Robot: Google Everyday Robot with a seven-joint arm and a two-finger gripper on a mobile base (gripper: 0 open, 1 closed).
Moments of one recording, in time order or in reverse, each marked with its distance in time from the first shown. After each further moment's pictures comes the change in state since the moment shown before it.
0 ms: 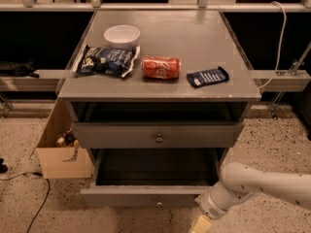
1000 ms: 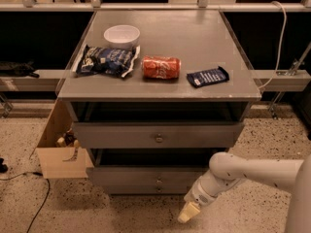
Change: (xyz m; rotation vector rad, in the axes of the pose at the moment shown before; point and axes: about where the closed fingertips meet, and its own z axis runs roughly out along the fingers) arm -0.030 -0.044 0.018 0.010 0.011 0.022
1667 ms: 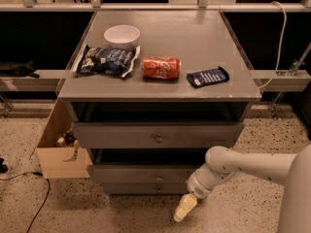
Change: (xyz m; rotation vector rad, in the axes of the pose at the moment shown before) arm -0.022 -0.017 -0.002 0.022 -0.015 -0.001
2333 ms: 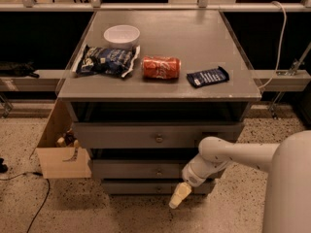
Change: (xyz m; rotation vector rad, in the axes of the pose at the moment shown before) arm -0.037 -0.034 -0.002 0.047 -0.005 -0.024
